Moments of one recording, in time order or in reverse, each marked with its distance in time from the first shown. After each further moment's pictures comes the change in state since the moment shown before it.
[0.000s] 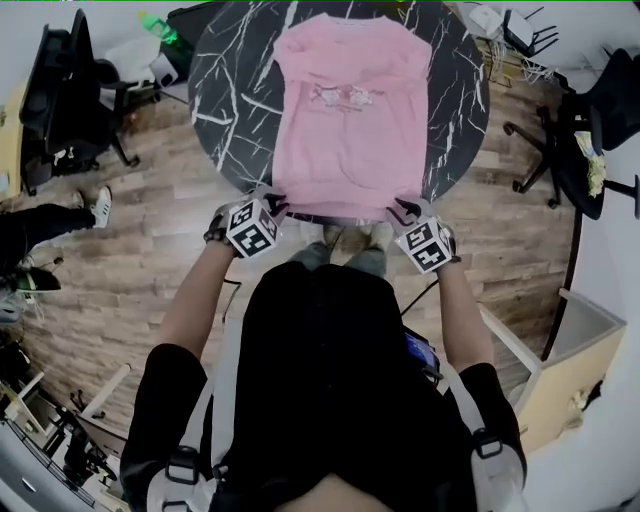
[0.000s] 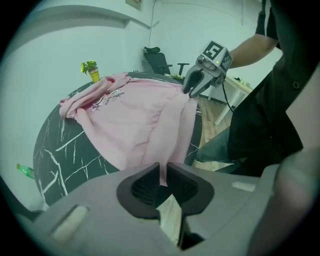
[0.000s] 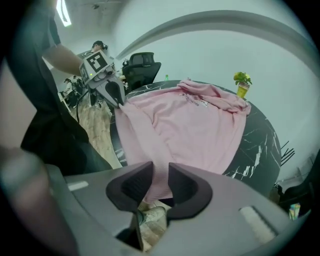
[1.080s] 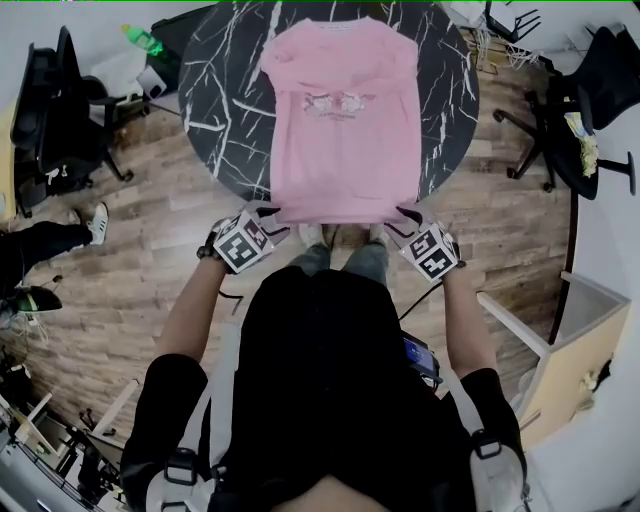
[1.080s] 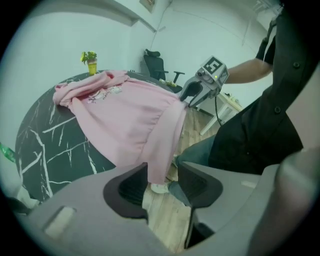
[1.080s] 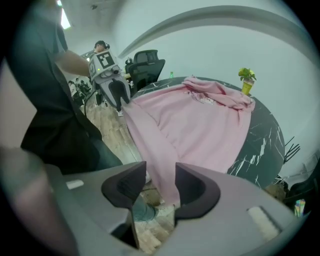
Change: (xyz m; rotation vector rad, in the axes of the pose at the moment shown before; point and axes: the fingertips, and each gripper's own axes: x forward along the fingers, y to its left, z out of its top) left arm -0.018 -0.035 -0.008 -0.088 -0.061 -0.182; right arm -0.020 0.034 -0.017 0.018 0.039 0.062
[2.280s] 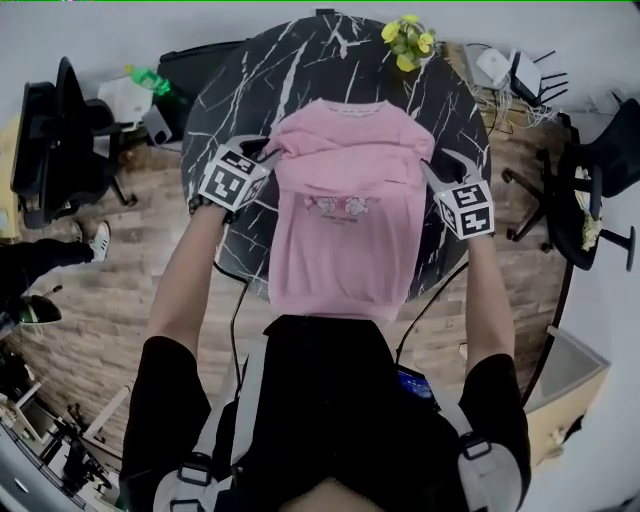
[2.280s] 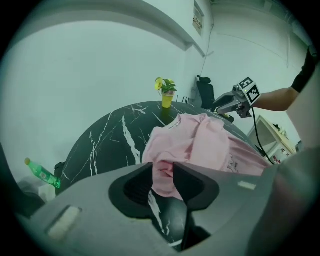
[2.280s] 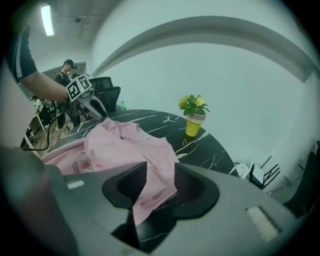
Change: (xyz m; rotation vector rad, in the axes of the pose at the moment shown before) left arm -0.065 0.352 0.177 -0.275 -0.223 0.364; right arm -0.006 -0.358 0.214 0.090 -0.258 -0.291
